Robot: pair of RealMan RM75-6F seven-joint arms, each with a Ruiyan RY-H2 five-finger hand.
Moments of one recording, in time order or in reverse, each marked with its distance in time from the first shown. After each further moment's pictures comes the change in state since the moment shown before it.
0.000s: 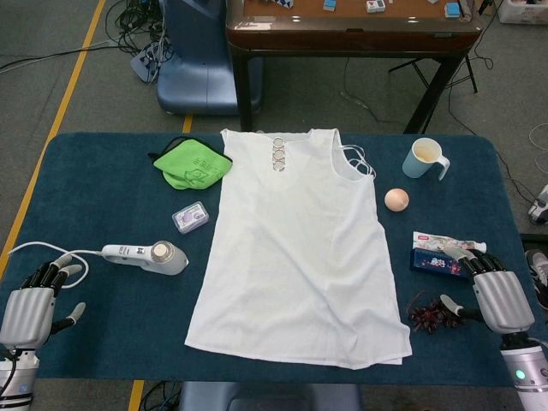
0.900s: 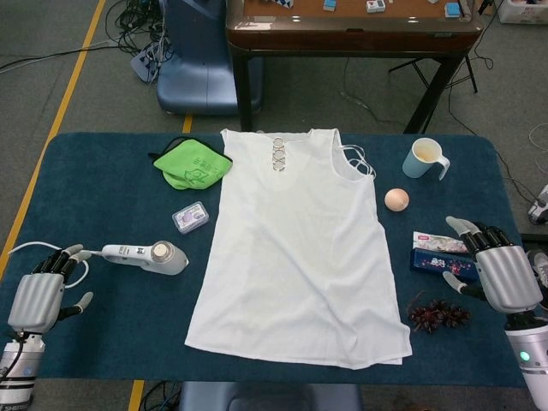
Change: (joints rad) left arm -0.083 0.033 -0.040 -0.002 -0.026 -0.121 -0.029; right arm 0.062 0.135 0.088 -0.154 0.029 -0.017 -0.123
